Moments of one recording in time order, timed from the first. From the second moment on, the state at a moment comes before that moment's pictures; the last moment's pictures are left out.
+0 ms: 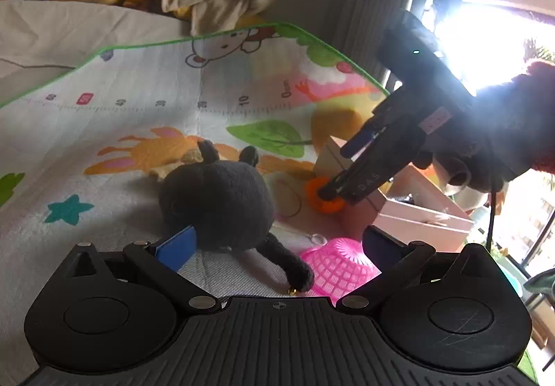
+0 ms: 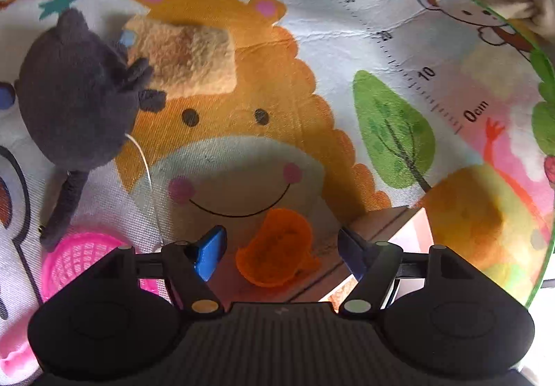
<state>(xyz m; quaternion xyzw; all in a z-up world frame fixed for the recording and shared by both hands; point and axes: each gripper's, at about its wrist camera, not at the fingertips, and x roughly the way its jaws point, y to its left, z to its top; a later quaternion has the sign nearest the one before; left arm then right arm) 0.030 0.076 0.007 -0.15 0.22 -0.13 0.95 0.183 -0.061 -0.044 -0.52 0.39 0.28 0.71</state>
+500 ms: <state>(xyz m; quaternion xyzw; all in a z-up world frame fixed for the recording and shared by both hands) 0.033 0.082 0.002 -0.17 0.24 -0.12 0.95 0.112 -0.119 -0.004 -0.42 0.38 0.33 0.76</state>
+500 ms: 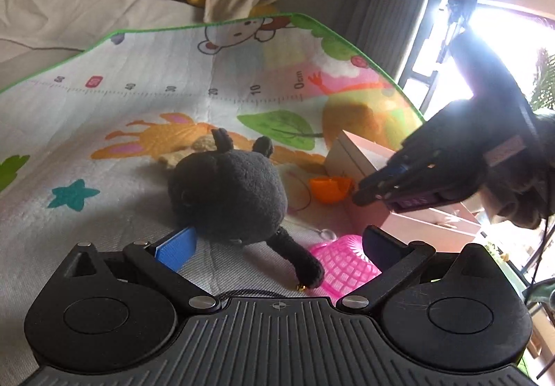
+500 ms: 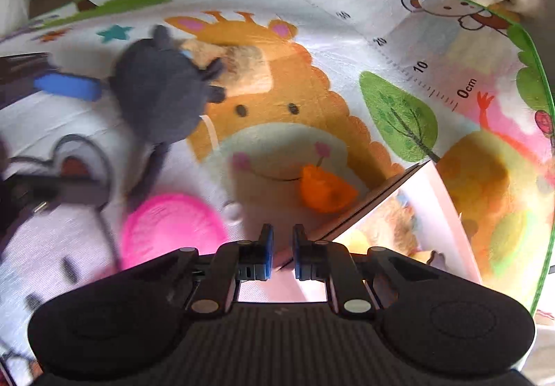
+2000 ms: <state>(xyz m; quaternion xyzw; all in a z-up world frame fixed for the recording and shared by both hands) 0.037 0.078 -0.002 -0.17 0.27 -0.09 0.94 0.142 -0.124 0.016 -0.32 0.42 0.36 0.77</state>
